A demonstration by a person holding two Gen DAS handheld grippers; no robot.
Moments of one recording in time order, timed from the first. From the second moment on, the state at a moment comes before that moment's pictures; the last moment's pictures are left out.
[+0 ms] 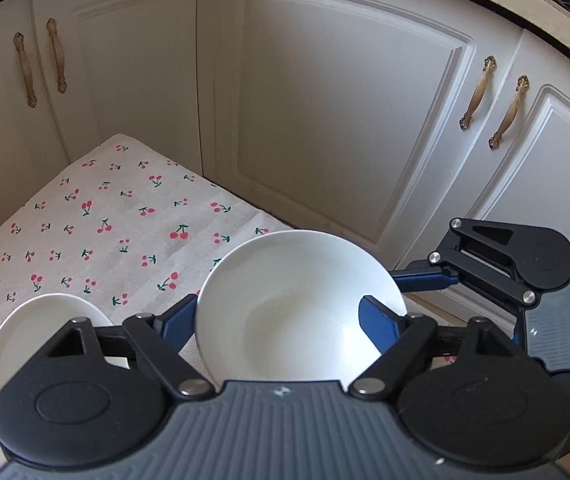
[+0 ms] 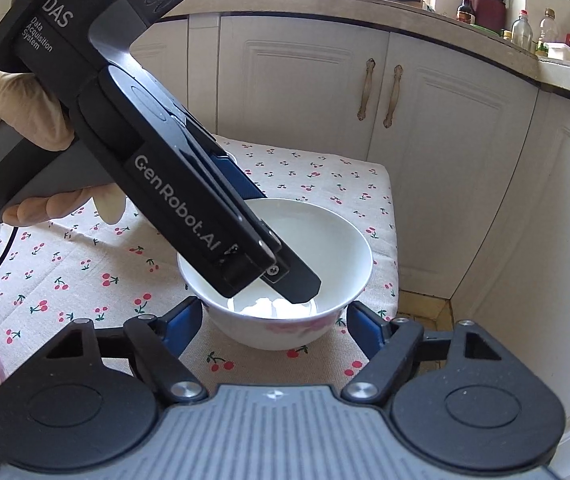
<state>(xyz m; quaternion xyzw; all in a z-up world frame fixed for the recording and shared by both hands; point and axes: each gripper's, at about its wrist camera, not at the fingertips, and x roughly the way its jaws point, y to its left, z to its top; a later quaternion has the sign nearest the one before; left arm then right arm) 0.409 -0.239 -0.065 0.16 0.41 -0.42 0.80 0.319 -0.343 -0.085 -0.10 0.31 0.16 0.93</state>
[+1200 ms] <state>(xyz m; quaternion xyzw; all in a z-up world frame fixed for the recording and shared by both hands) 0.328 -0.206 -0.017 0.14 0.39 -0.44 0.79 0.255 -0.314 -0.036 -0.12 0.33 0.16 0.92</state>
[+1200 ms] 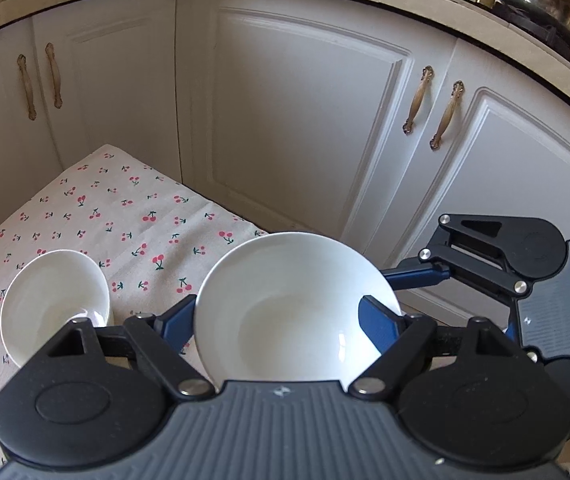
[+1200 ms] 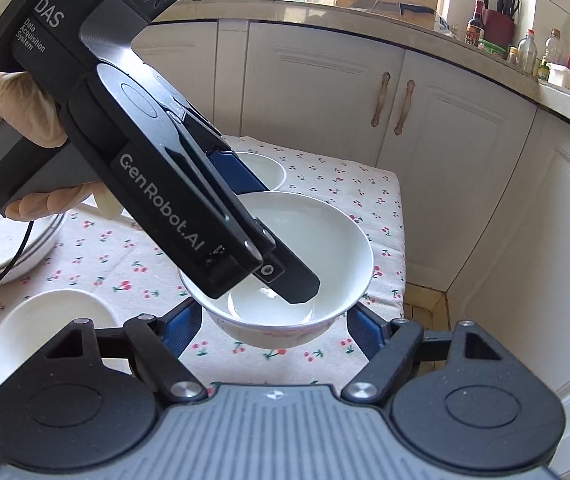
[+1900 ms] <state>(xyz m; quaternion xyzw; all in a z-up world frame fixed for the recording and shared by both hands) 0.237 -0.145 0.014 0.14 0.36 -0.43 0.82 0.171 -0.259 -0.010 -0.12 0.33 0.19 0.92</state>
